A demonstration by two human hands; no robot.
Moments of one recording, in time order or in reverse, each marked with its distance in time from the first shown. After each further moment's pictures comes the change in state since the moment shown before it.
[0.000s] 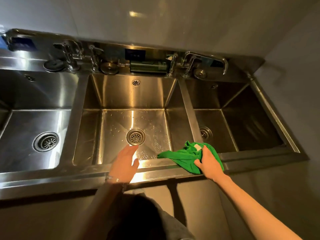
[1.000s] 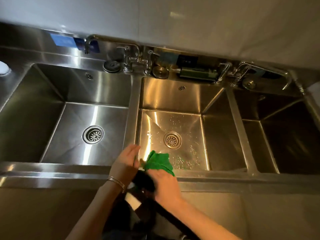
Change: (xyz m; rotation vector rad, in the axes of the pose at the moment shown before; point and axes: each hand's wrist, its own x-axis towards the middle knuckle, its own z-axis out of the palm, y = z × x) left_hand 0.000 -0.146 -0.095 -0.034 0.120 0.090; right_hand -0.086 -0.265 0.135 -0.035 0.045 -0.711
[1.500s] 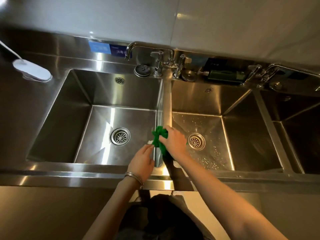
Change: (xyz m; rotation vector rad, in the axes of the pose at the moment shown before) left_hand -0.014 -0.065 -0.078 0.013 -0.064 -0.109; right_hand 0.173 -0.074 0.027 0.033 0.053 0.357
